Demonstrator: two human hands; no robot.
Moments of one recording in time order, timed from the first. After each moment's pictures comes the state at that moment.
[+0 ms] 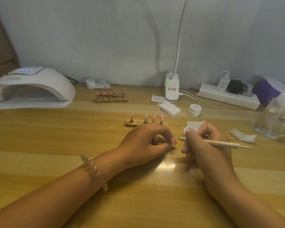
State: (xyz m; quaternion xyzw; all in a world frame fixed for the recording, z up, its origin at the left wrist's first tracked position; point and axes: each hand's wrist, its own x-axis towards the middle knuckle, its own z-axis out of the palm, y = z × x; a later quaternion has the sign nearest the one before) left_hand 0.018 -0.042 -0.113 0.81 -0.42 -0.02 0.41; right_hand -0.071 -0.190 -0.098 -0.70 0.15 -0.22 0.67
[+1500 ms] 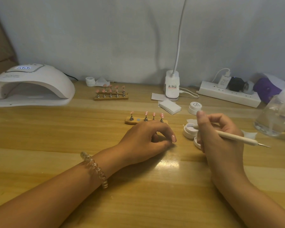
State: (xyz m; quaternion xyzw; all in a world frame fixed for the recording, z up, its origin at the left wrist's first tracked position) left_hand 0.021 -0.041 -0.116 0.80 -0.42 -0.03 0.42; right_hand -0.066 -0.203 -0.101 -0.70 0.12 -0.35 0.61
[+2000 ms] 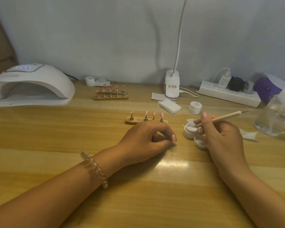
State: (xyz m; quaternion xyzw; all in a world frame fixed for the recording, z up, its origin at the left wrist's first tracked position) left_hand 0.021 -0.042 -0.117 0.81 -0.41 -0.03 0.42; right_hand -0.054 -0.228 -0.112 -0.78 0.15 -0.31 0.51
